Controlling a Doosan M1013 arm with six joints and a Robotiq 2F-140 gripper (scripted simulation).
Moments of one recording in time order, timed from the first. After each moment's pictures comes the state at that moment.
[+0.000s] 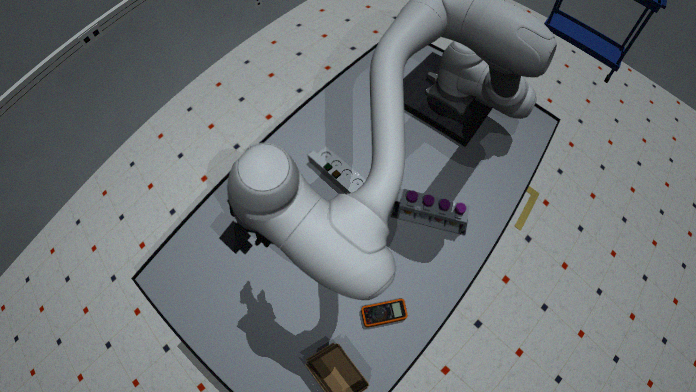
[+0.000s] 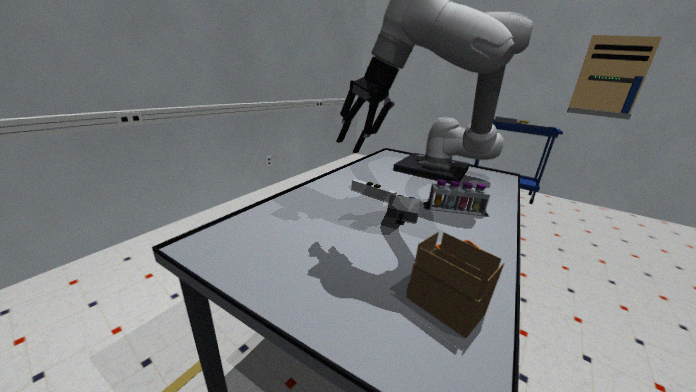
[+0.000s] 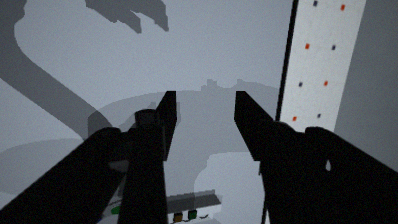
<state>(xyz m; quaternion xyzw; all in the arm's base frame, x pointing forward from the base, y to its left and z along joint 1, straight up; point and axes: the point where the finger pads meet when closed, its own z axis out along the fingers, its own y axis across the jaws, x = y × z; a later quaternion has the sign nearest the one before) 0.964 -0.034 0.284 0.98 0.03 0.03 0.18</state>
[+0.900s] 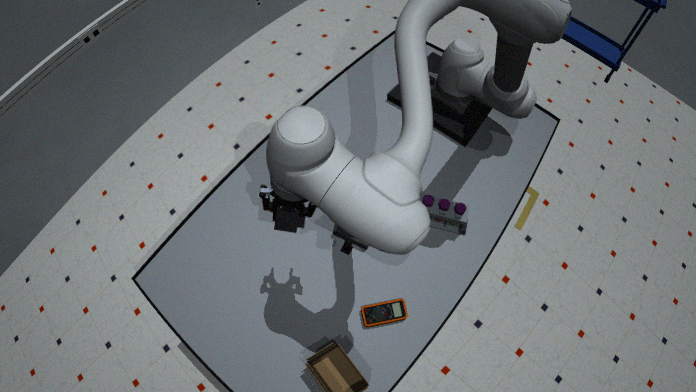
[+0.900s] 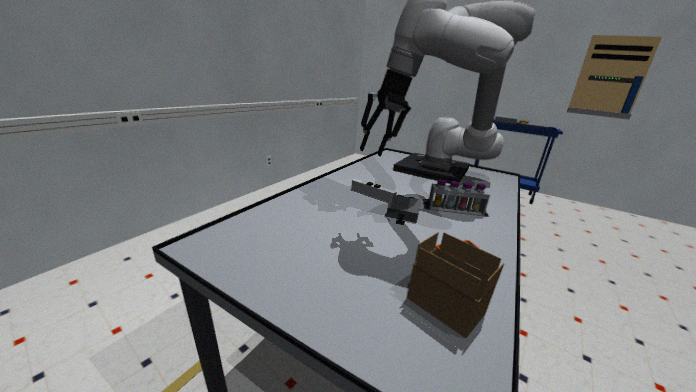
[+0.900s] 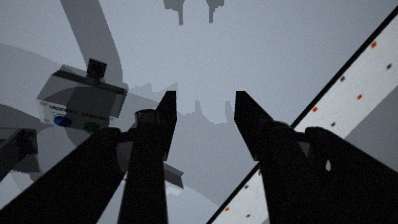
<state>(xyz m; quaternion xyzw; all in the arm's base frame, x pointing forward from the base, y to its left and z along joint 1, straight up) 0.870 -0.009 0.256 0.94 0.31 -0.01 0.13</state>
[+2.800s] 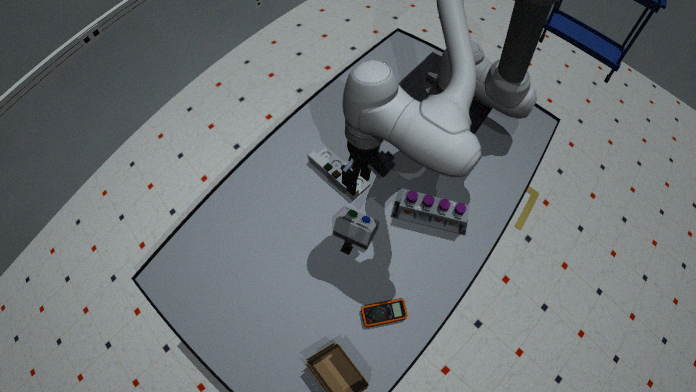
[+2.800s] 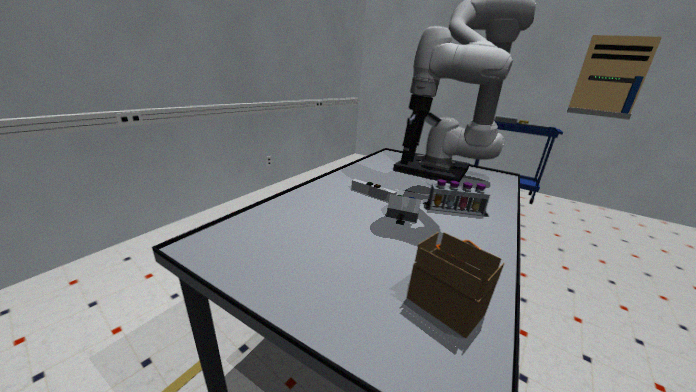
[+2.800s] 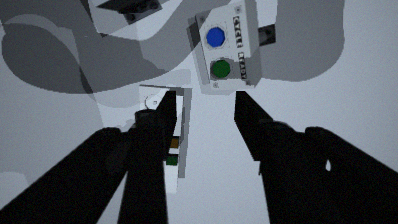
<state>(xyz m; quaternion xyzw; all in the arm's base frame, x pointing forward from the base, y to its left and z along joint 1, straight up) 0.655 0.036 0.188 0.70 0.71 -0.02 0.03</state>
